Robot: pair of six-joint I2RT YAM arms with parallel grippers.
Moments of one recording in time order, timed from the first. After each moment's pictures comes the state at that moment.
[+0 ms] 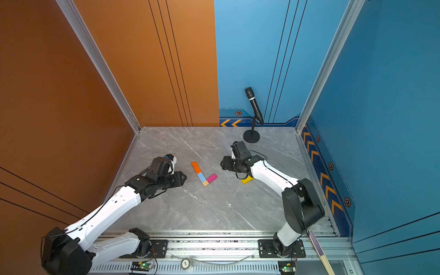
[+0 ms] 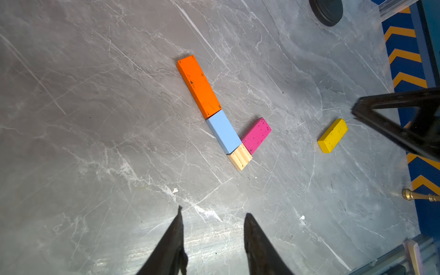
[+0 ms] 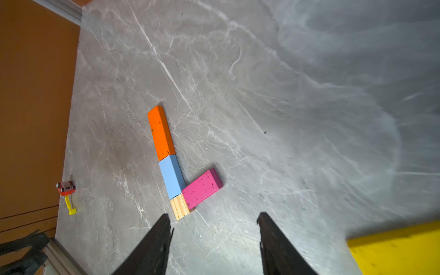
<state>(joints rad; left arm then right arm) -0.46 1.13 0.83 -0.56 0.05 -0.56 0.49 1.55 1.11 -0.39 -0.16 0.61</state>
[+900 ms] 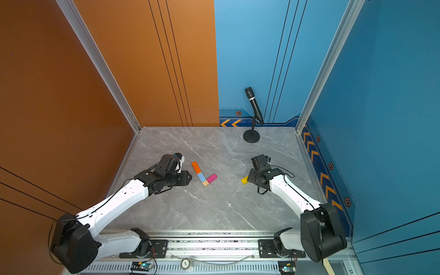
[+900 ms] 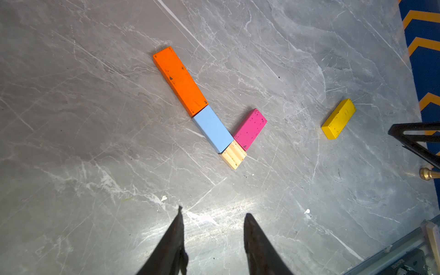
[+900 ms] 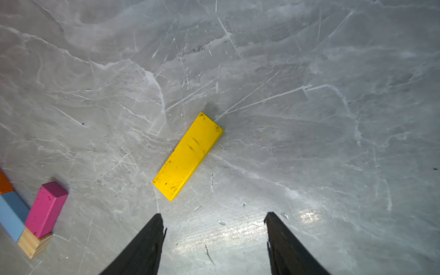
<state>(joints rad) -0.52 1.24 0.89 -0.56 0.05 -0.50 0.34 1.36 0.83 -0.58 0.14 0.70</state>
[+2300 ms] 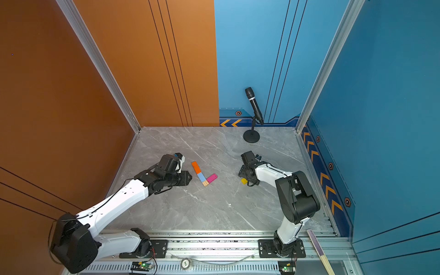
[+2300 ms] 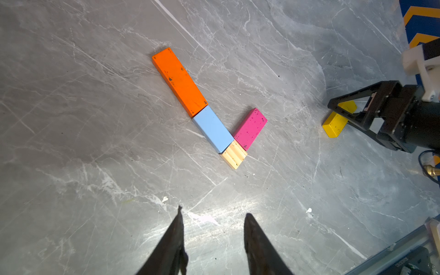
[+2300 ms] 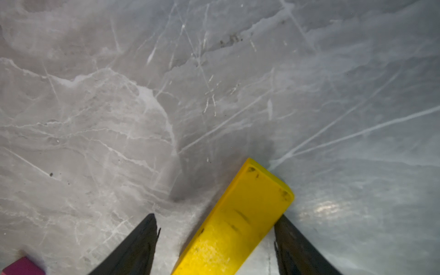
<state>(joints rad) -0.52 1.24 0.89 -0.56 0.05 -0.49 0.38 1.72 0.97 -0.41 0.12 0.81</state>
